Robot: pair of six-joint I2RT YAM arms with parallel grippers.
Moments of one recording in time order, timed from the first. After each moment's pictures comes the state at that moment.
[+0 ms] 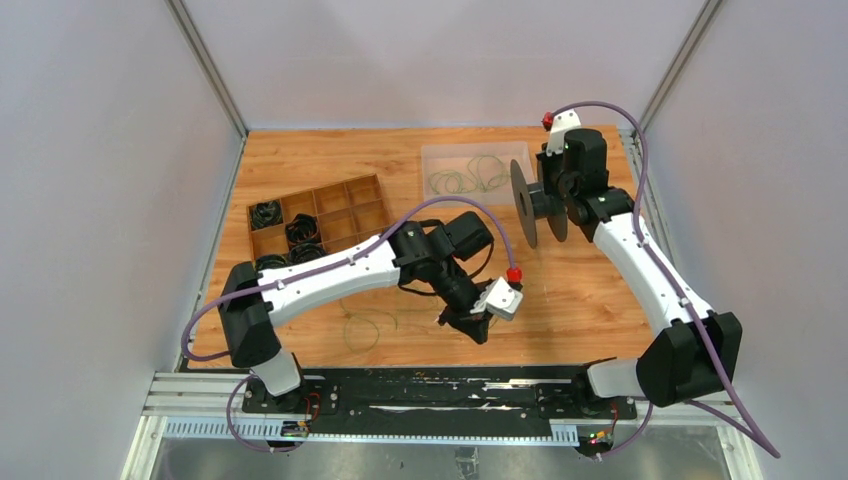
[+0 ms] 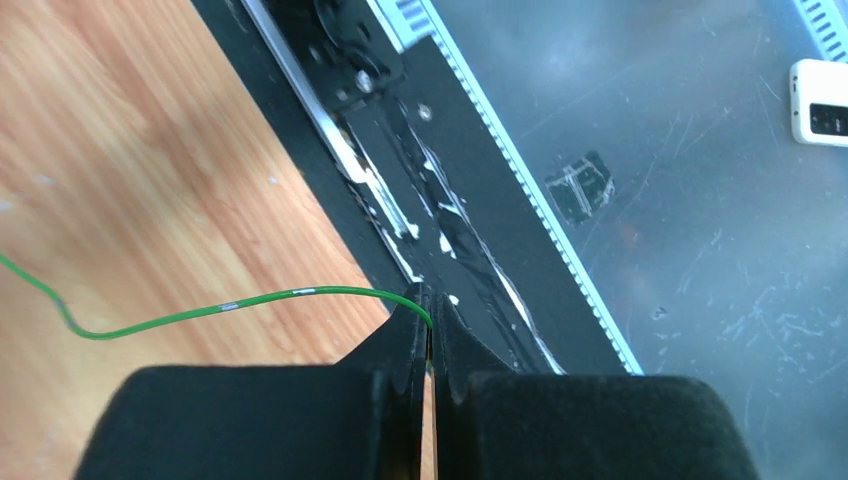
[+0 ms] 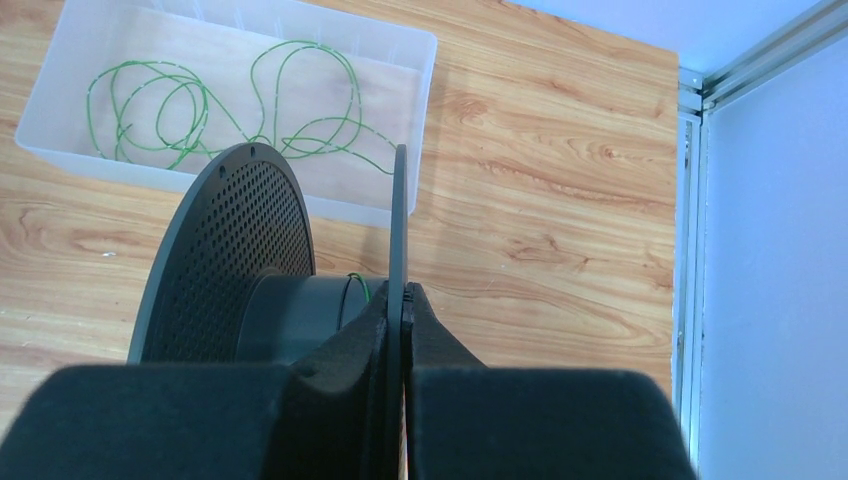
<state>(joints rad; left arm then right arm) -1.10 1.66 1.46 -0.88 0.85 0.69 0.26 1.34 1.22 -0.33 0.16 -0.15</state>
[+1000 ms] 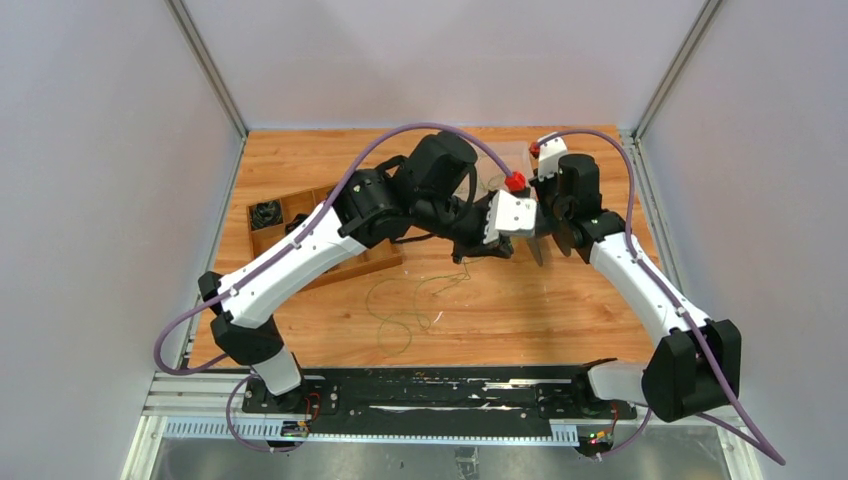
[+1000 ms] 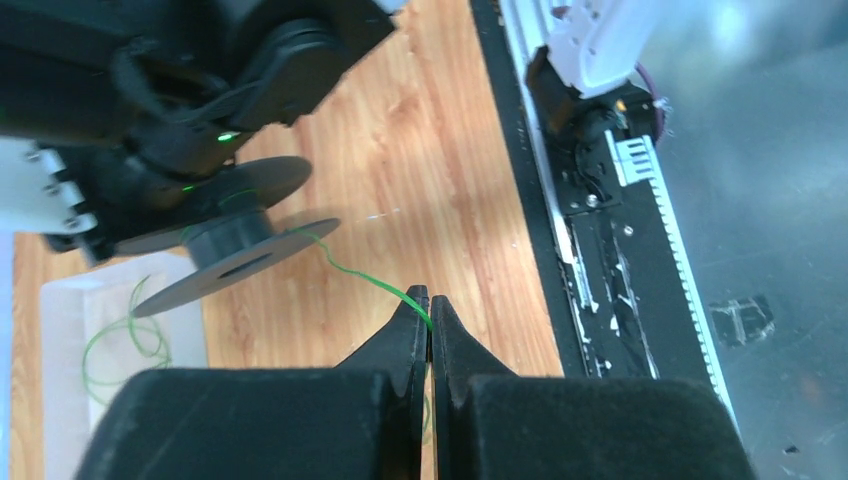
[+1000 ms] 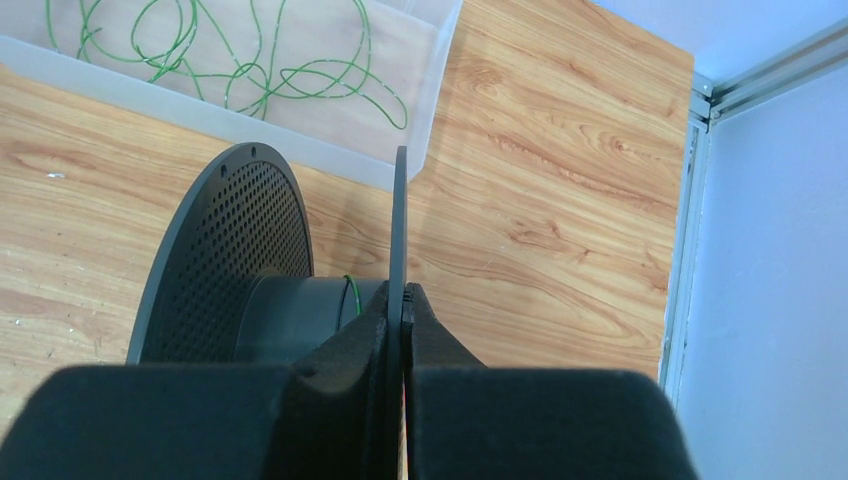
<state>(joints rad) -1.07 1.66 2.06 -0.97 0.53 0.51 0.28 1.28 1.02 -0.20 0.15 -0.28</state>
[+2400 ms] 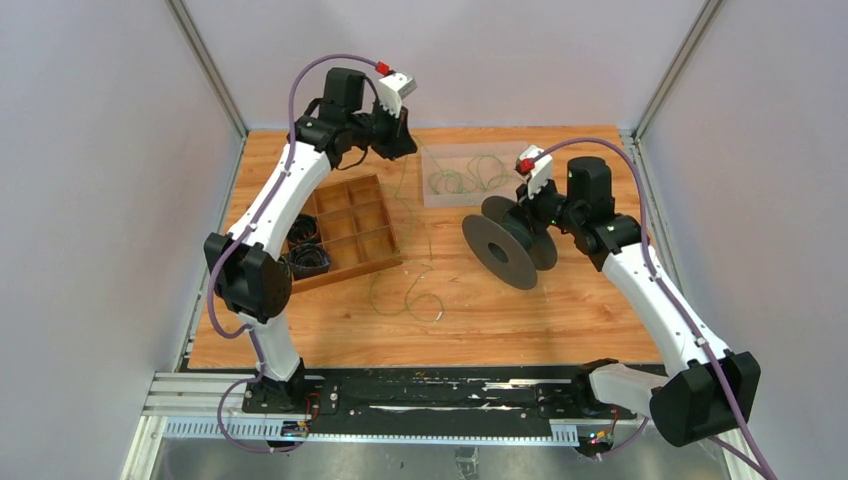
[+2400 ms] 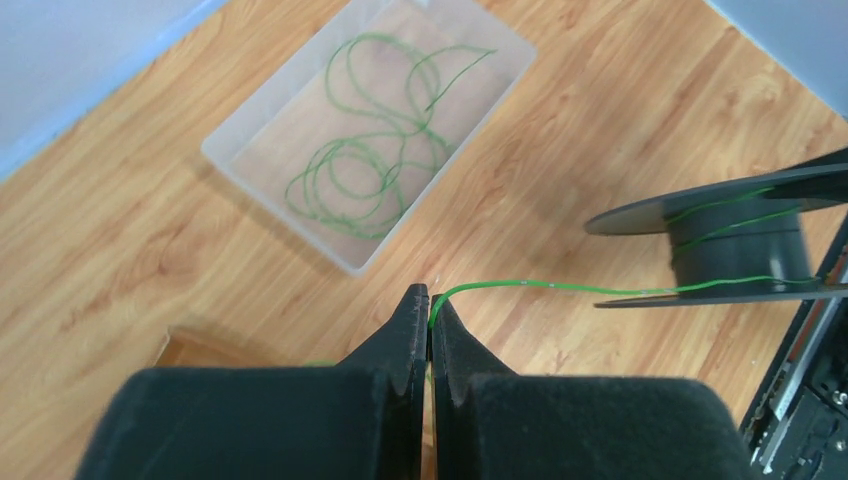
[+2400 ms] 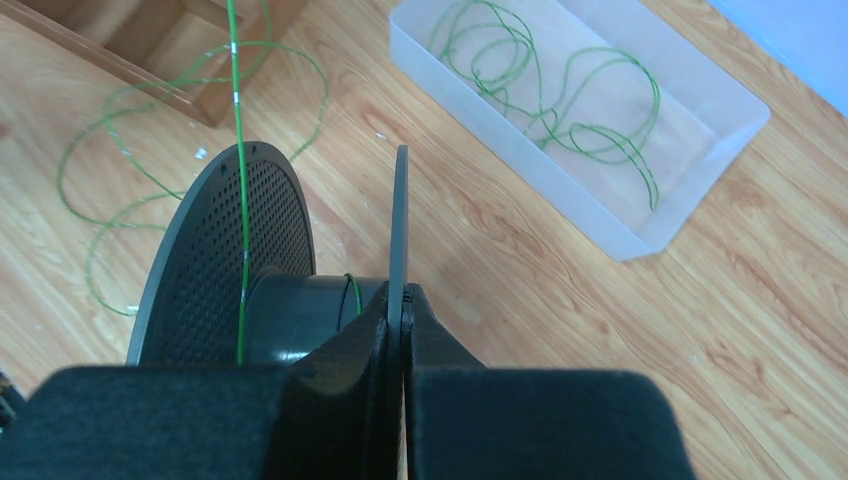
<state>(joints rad) -0.37 1.82 1.92 -0.64 0.55 0.12 0.29 1.17 1.05 -0.41 -0.41 -0.34</state>
